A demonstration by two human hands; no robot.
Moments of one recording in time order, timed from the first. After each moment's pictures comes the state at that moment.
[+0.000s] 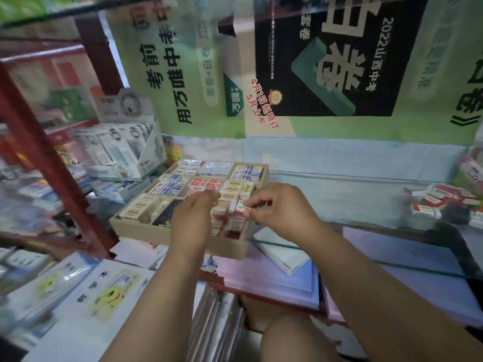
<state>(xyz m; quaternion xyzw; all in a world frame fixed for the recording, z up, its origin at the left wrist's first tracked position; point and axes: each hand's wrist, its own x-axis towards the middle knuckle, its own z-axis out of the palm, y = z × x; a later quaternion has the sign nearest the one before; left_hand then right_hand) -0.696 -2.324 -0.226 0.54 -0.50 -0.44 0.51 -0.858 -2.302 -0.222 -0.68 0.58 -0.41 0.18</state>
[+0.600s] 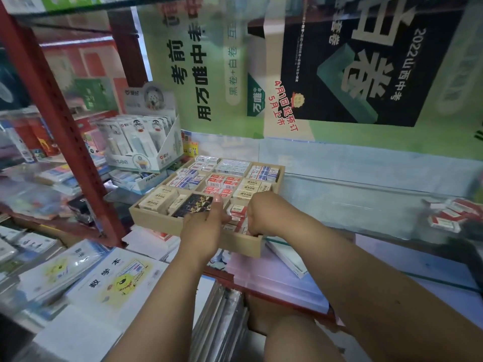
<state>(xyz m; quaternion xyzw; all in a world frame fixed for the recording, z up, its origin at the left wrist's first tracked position) -0.657 -2.332 -0.257 0.60 -0.62 -0.33 0.38 -0.802 -2.348 -0.223 -0.78 0.63 0.01 0.04</state>
